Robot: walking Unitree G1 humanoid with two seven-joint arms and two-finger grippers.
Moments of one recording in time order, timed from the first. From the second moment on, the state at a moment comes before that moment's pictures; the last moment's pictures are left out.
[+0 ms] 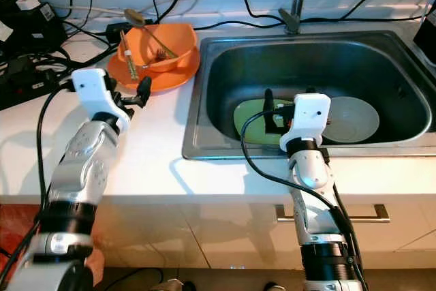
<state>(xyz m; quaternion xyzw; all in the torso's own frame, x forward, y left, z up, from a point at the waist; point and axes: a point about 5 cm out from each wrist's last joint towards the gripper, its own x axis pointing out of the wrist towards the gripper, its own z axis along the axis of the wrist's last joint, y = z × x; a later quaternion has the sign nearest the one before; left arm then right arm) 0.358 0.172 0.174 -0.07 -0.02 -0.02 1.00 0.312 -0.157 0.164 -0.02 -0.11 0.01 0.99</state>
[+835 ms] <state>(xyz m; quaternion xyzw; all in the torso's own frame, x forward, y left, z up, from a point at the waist) 0.389 0.189 0.179 -0.08 0.04 -0.02 1.00 0.296 -0.158 0.168 -0.02 -0.10 0.03 0.99</state>
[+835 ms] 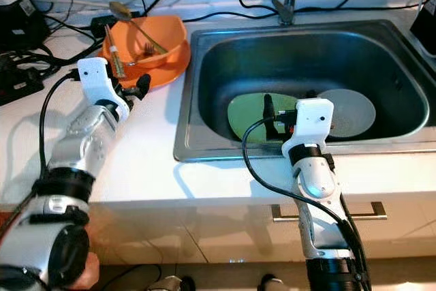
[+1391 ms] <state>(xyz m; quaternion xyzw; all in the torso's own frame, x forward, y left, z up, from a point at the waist) 0.402 0.202 0.194 -0.04 0.10 0.00 0.99 0.295 -0.156 0.172 -0.02 -0.11 0.03 0.99</state>
